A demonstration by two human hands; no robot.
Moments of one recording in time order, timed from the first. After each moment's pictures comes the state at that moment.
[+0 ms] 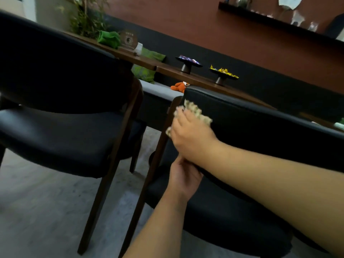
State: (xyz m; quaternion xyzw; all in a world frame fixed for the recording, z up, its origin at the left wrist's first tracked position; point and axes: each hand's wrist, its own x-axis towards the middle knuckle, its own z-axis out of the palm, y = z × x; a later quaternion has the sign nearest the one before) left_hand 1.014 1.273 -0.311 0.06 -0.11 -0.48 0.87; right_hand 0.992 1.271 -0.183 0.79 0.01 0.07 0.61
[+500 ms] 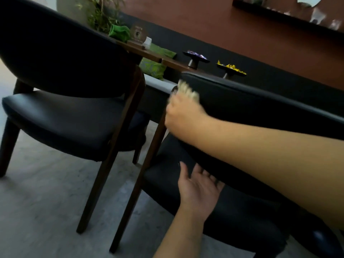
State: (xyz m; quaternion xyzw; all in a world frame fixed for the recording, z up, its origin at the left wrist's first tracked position) left_hand 0.925 1.256 -0.328 0.00 -0.02 -0.48 0.88; right_hand 0.985 1.280 -0.163 0.79 0.05 -0.01 0.61
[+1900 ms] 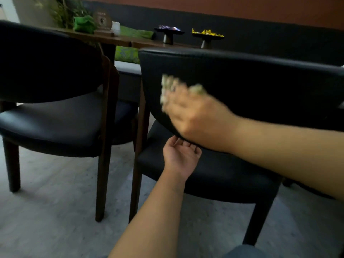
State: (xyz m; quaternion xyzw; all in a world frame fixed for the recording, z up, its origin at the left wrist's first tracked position) left_hand 0.936 1.252 -0.327 0.12 -0.01 -0.48 0.87; right_hand 0.870 1.220 -0.185 0.82 0.19 0.27 0.48
